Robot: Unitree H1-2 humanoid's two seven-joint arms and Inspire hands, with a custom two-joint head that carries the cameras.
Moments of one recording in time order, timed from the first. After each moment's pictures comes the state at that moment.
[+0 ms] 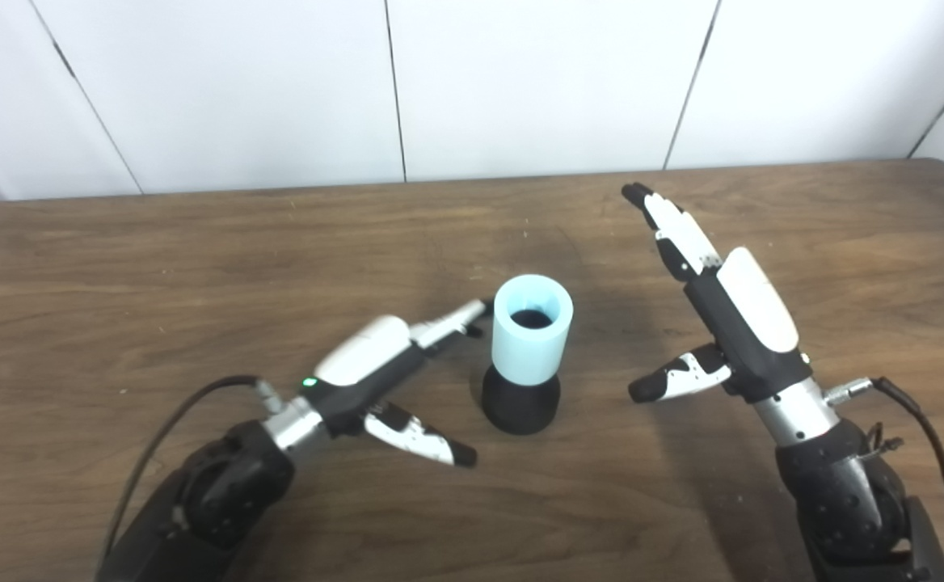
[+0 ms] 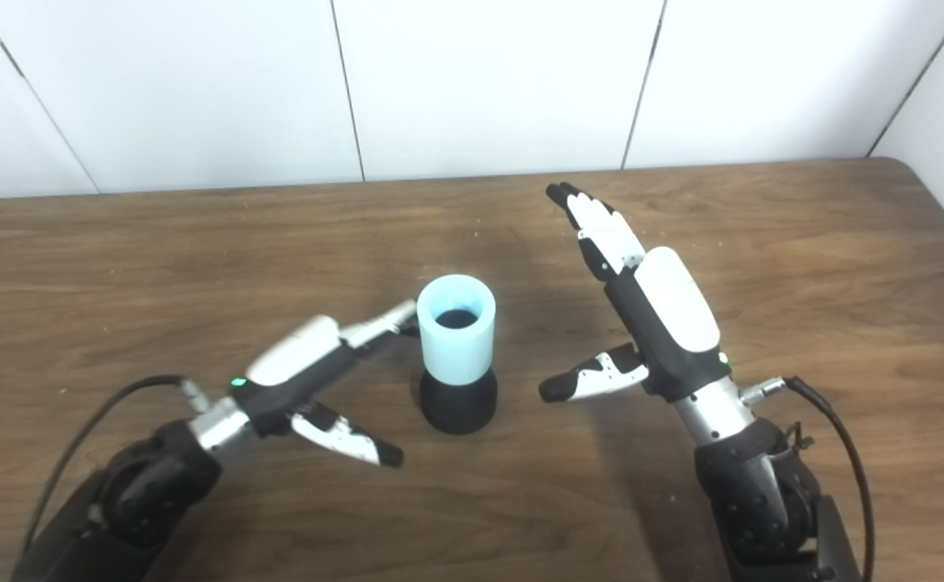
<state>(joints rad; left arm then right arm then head) -0.24 0.37 -0.34 -0.07 0.36 -0.37 -0.24 -0.05 -0.25 0.00 -0.34 -0.50 -0.21 0.13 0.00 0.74</state>
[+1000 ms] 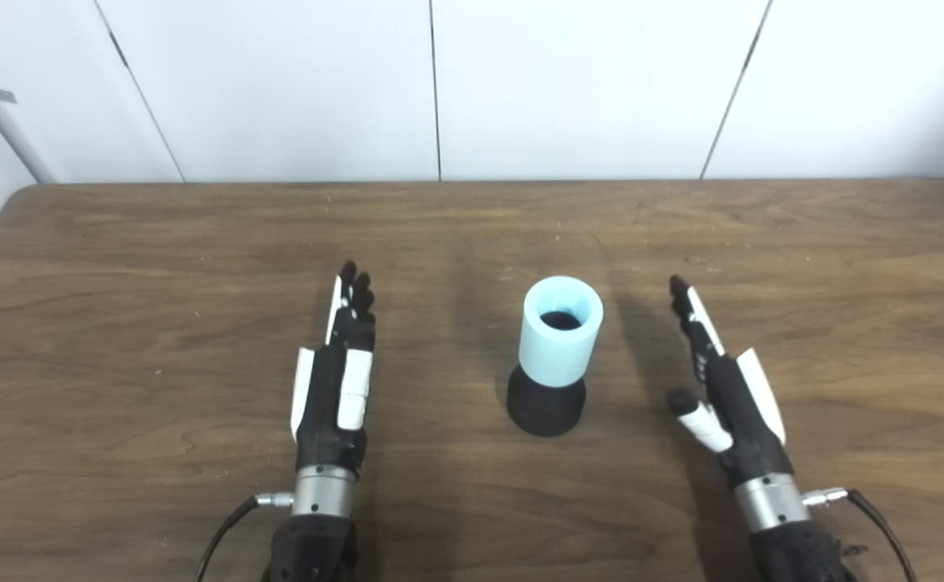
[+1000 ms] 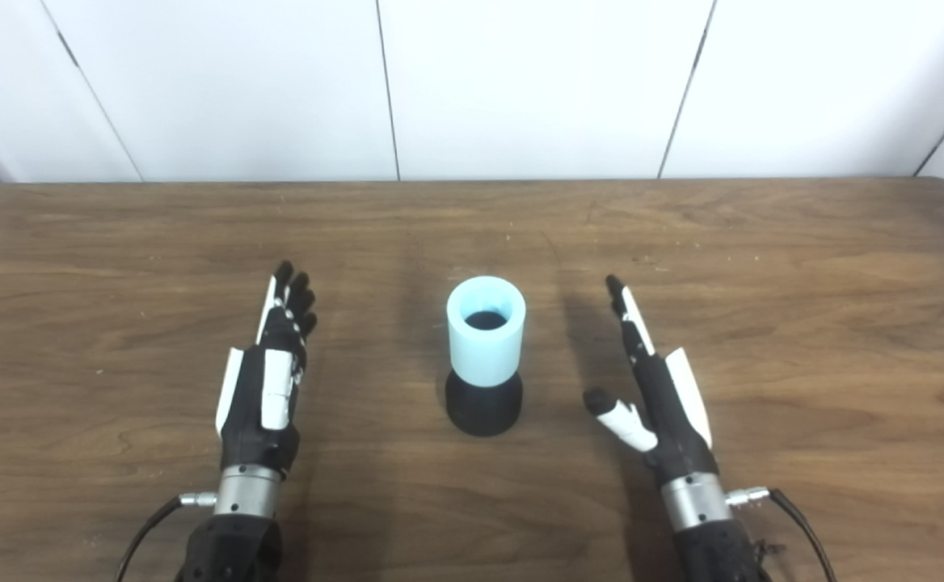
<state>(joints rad) 0.10 -0.12 -0.05 -0.28 0.08 0.06 0.03 0.09 -0.08 0.03 -0.20 -0.27 -0.07 0.07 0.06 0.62</state>
